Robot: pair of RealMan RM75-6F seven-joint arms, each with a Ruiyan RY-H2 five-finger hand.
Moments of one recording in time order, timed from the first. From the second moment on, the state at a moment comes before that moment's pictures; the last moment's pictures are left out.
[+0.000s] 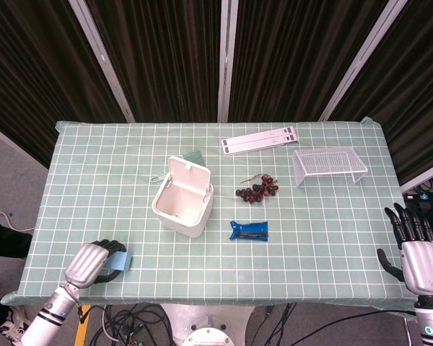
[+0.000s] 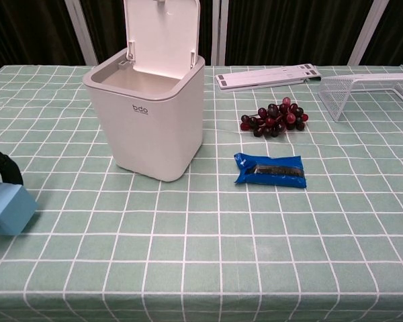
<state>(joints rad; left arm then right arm) -0.24 -1.41 0.08 -1.48 1.66 1.29 0.04 0.04 -1.08 0.06 -1.69 -1.55 1.54 -0.08</state>
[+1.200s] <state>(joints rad) -0.56 -1.15 -0.25 -1.78 1.56 1.21 -0.16 0.05 -1.09 0.06 -1.69 -1.54 1.53 -0.08</state>
